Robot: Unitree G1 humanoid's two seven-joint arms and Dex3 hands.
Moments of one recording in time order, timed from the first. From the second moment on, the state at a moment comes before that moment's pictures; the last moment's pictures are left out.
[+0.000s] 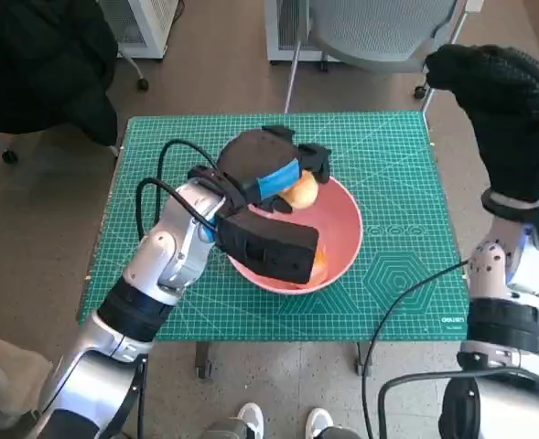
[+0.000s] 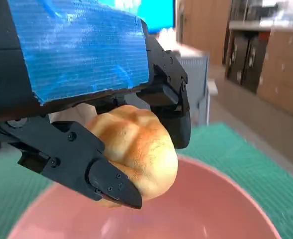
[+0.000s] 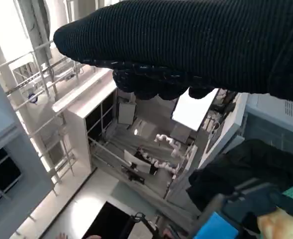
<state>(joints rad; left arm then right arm) -0.90 0.31 -0.43 0.40 0.71 0.02 -0.37 -0.86 -0.29 -0.31 0.65 0.49 -0.59 0.83</state>
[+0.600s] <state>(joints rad) -0.90 0.34 -0.45 0.41 0.71 0.04 -0.42 -0.85 -0.29 -0.30 0.64 0.49 -0.59 0.82</state>
